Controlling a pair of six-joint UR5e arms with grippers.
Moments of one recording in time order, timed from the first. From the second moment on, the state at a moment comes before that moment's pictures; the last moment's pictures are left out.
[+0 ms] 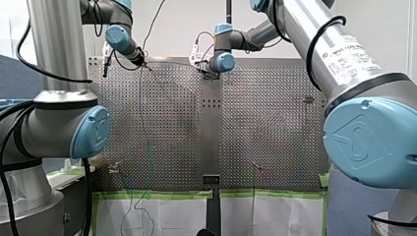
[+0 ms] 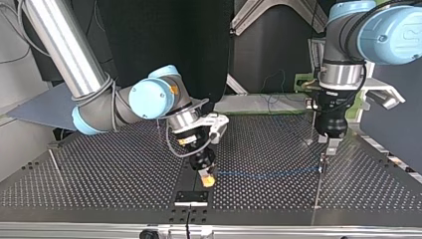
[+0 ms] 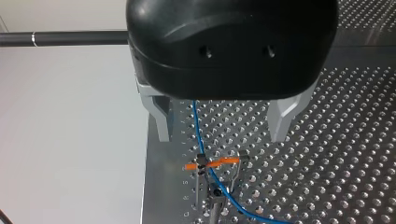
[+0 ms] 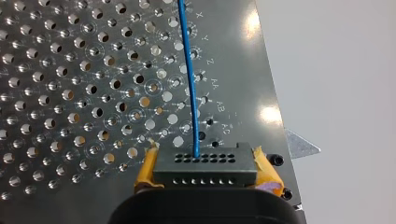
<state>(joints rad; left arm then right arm) 0.02 -1.37 -1.78 -3.12 -1.56 -1.49 2.30 -0.96 0.93 -0.12 1.48 1.78</state>
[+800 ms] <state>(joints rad) 0.00 -1.37 -1.78 -3.14 -1.59 -1.58 2.30 -0.96 0.93 -0.12 1.48 1.79</state>
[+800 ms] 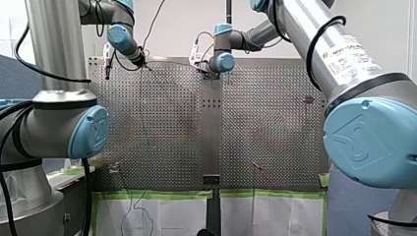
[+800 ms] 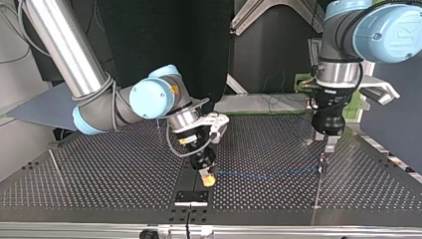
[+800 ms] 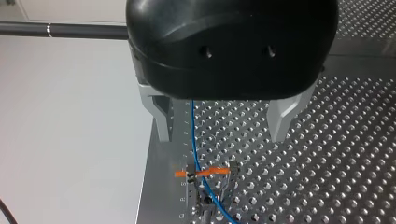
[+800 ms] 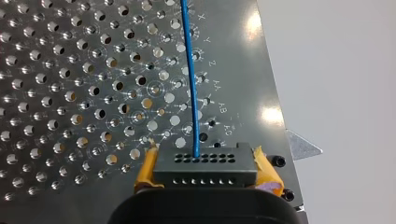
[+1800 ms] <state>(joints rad) -0.07 -1.46 -1.69 -3.11 -1.46 -1.74 2.30 -0.96 0.93 -0.12 1.48 1.78</state>
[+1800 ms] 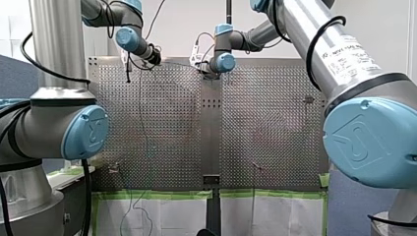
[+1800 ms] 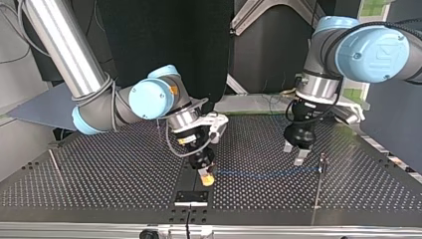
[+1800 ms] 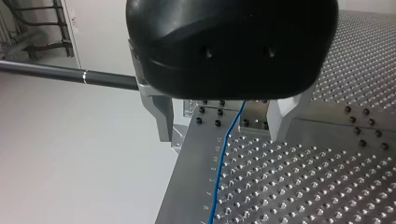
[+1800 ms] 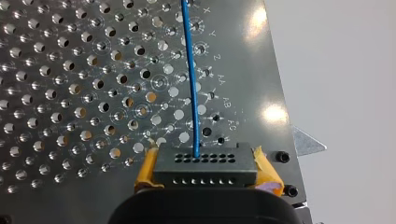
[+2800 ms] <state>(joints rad) -0.11 -1.61 -1.59 -3.05 -1.56 -1.73 2.29 -0.96 0.93 -0.12 1.48 1.78</state>
